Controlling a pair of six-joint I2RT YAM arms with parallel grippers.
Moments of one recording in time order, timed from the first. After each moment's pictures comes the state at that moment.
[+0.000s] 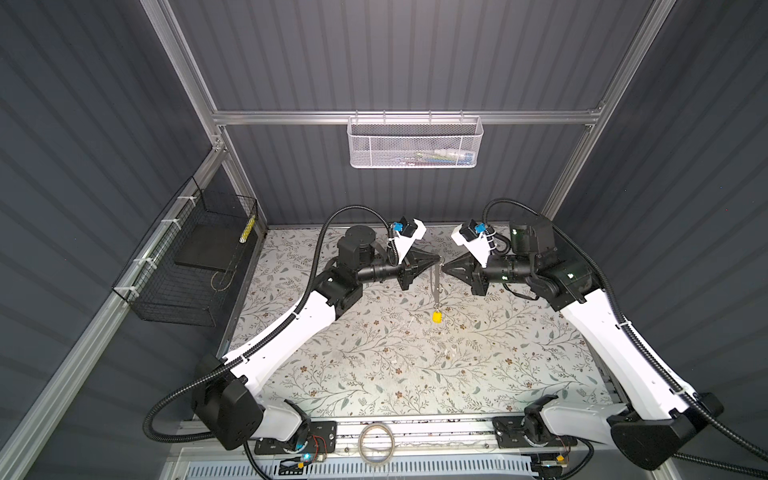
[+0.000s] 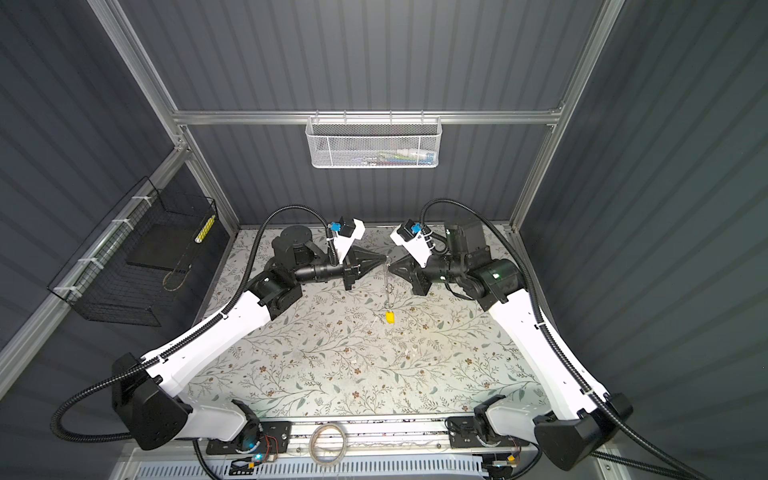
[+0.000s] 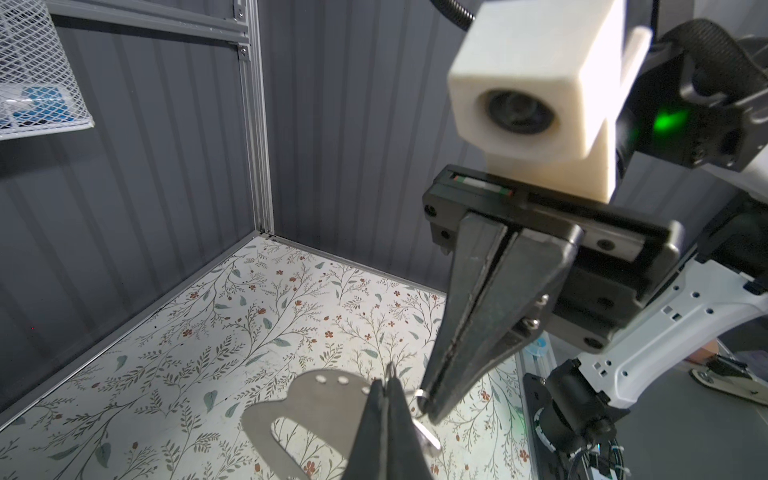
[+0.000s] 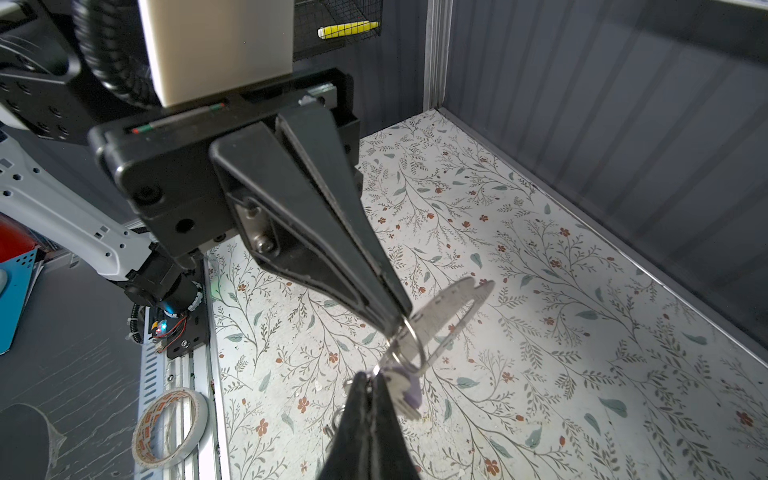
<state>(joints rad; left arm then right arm) -0.69 1.40 1.27 0.04 0.65 -0.07 0.45 1.25 1.44 -0.75 -0.65 -0.25</state>
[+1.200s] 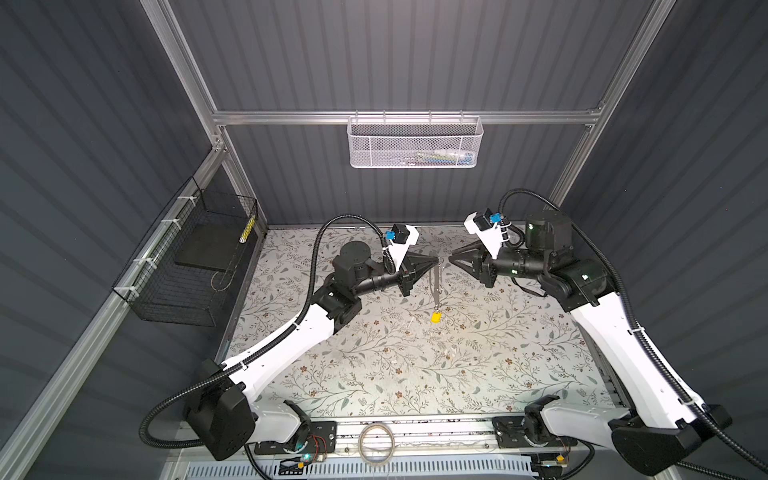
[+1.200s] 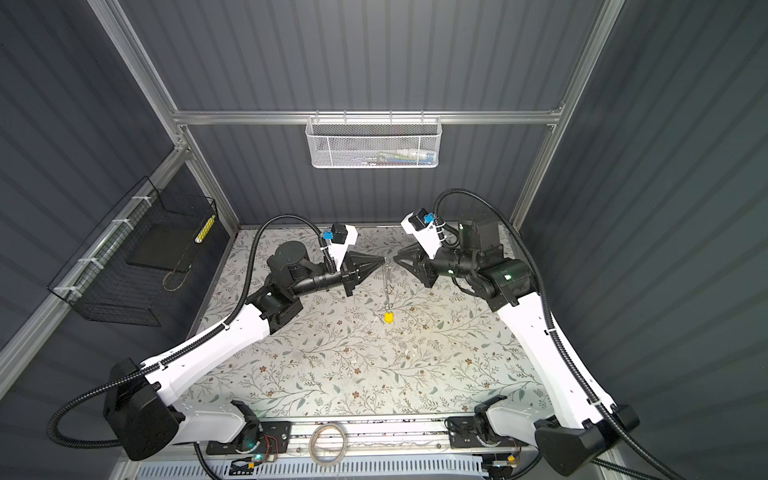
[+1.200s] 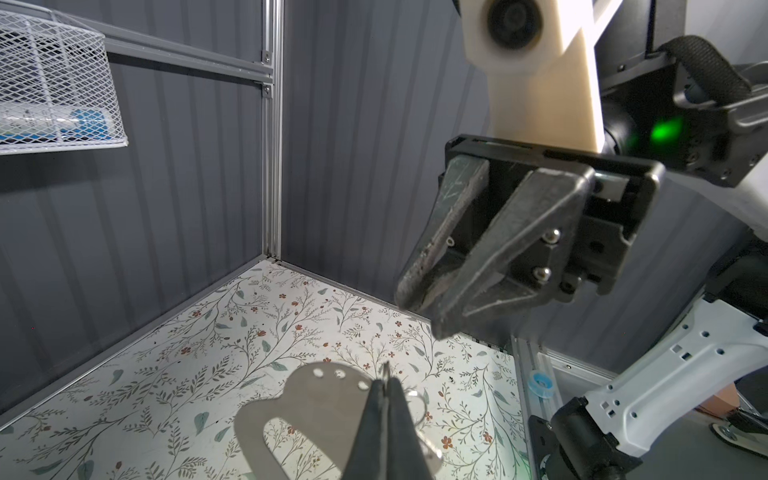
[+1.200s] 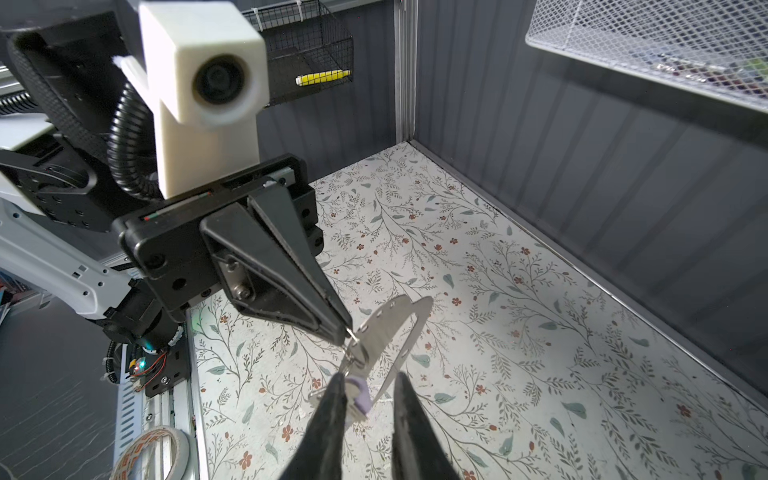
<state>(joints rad) -0.72 1.35 1.12 0.26 0.60 -0.18 0.40 1.22 1.47 -0.71 -0.64 -0.21</state>
